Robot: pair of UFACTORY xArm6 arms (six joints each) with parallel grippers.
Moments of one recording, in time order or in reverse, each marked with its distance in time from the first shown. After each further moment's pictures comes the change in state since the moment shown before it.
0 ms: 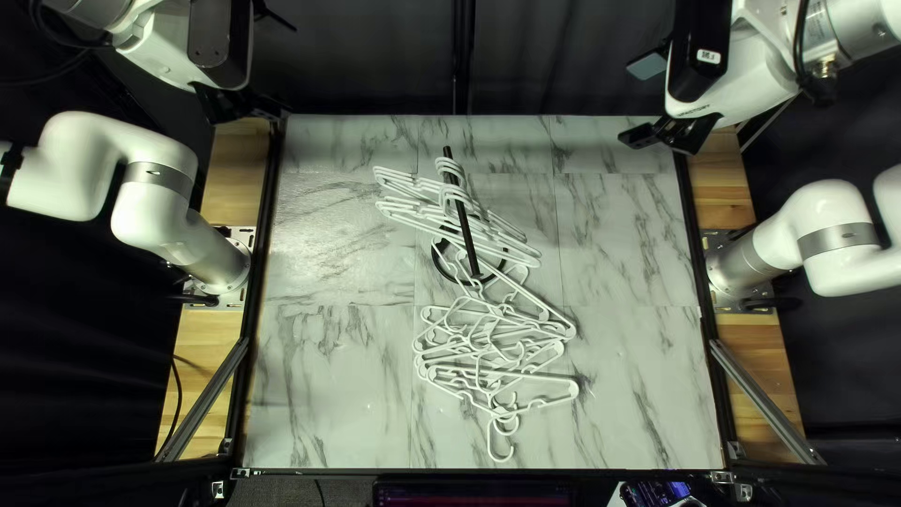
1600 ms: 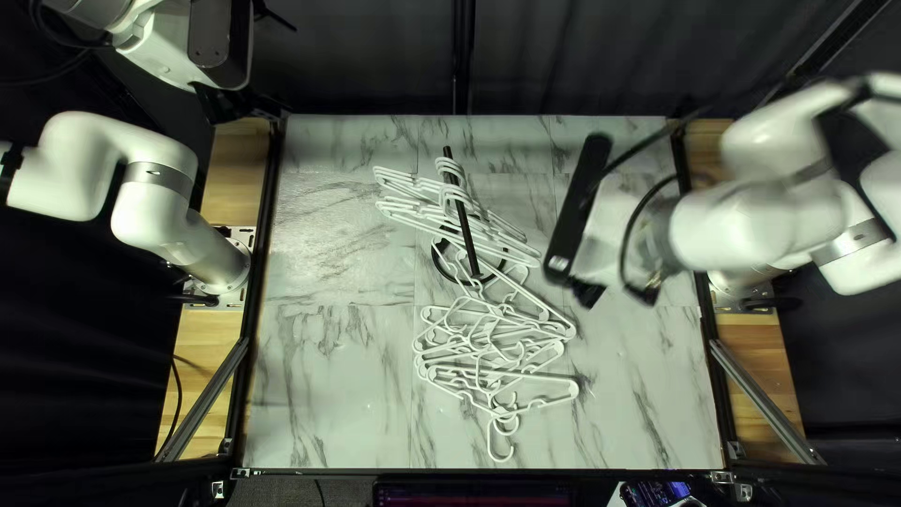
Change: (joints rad) left arm 0.000 0.000 0.000 0.000 0.000 0.000; right arm 0.334 0.303 0.255 -0.212 -0.199 0.688
